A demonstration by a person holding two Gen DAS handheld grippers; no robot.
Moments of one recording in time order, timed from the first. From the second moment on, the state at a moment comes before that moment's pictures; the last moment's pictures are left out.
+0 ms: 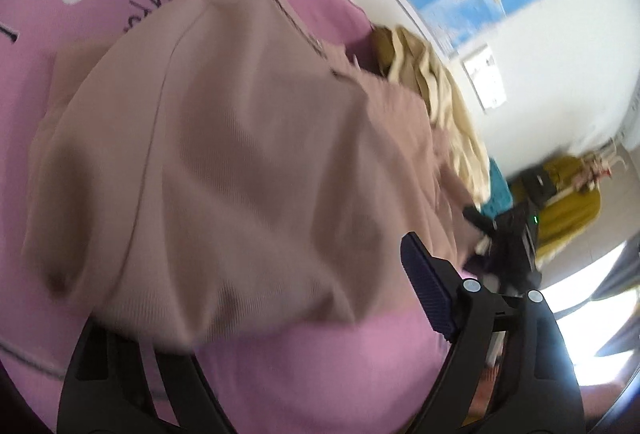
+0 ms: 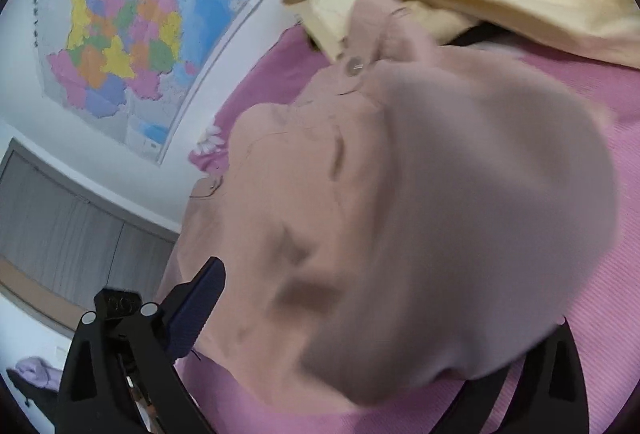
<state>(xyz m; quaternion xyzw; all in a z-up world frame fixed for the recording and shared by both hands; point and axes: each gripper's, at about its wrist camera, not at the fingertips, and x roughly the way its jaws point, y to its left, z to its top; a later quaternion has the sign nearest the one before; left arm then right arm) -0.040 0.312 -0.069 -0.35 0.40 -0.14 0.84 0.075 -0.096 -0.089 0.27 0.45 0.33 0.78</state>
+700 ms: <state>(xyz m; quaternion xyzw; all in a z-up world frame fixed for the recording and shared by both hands) 0.015 0.323 -0.067 -0.38 0.41 -0.08 0.83 0.116 -0.078 -0.105 0.30 0.48 0.36 0.74</state>
